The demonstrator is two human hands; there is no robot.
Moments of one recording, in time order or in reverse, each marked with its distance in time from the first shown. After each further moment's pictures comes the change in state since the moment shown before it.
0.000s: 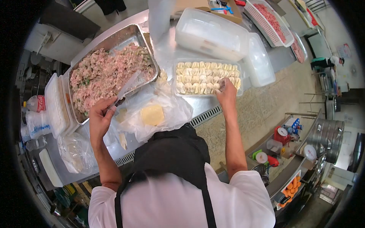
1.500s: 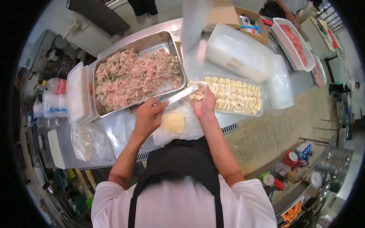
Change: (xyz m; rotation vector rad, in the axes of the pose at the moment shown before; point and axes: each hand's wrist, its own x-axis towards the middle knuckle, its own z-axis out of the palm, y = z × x) left_hand 0.005 0.009 0.081 0.224 0.068 0.294; right_hand -0.014 -0.159 0.100 1.812 -0.198 0.710
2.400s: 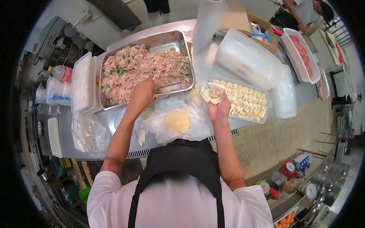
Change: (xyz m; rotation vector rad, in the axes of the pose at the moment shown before) left_hand 0.049 -0.055 -0.037 0.391 -0.193 -0.128; right_hand 0.016 -0.023 -0.034 -0.031 -0.068 -0.068
